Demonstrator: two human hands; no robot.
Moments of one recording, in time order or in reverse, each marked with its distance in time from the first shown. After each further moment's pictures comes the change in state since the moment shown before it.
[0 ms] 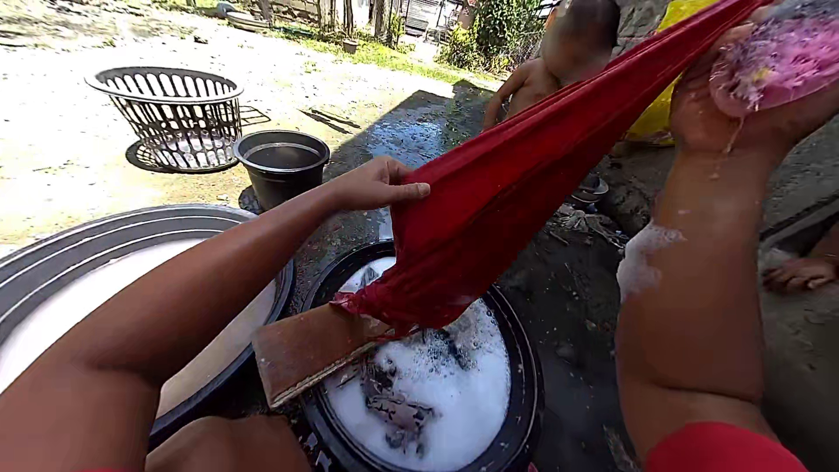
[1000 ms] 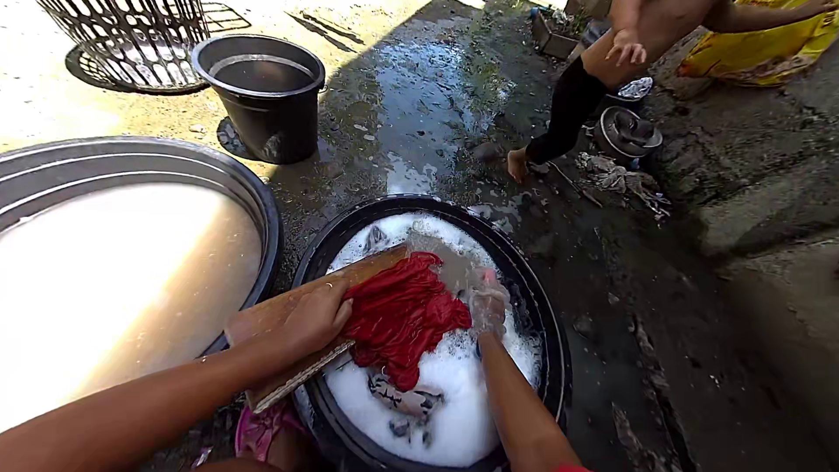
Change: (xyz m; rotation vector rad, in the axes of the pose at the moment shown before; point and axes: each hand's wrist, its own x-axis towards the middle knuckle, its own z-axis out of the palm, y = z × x) left_hand -0.163 -0.155 0.133 0.345 -0.142 -0.880; right_hand -0.406 0.171 -0.189 -2.061 0.216 0.719
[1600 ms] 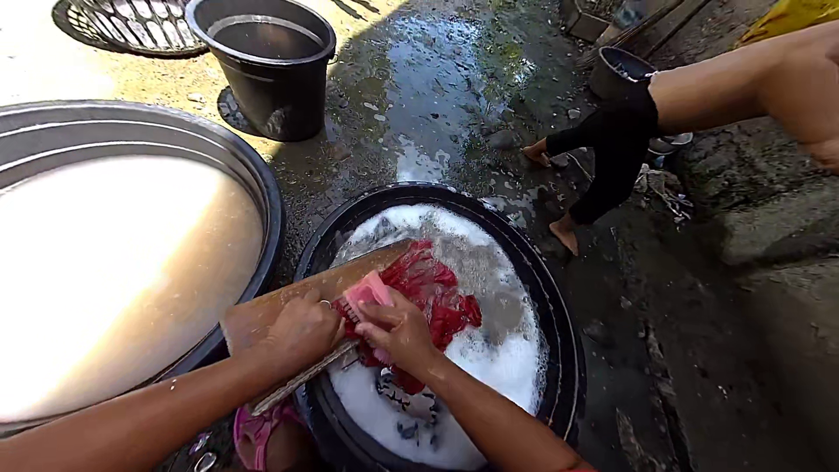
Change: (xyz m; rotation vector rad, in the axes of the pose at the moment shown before) left_hand -0.014 -0.008 0.009 0.464 -0.146 0.031; right_hand -0.080 -0.126 -0.004 0.452 -0.789 -0.430
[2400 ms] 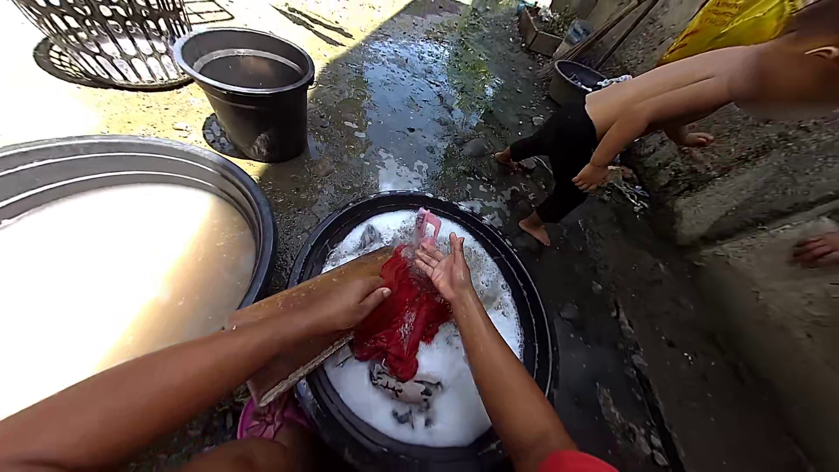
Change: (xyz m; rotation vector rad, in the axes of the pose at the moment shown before) left_hand 0.034 0.024 -0.045 -0.614 0.100 0.422; right_hand 0.046 0.045 -0.086 1.154 0.341 0.480
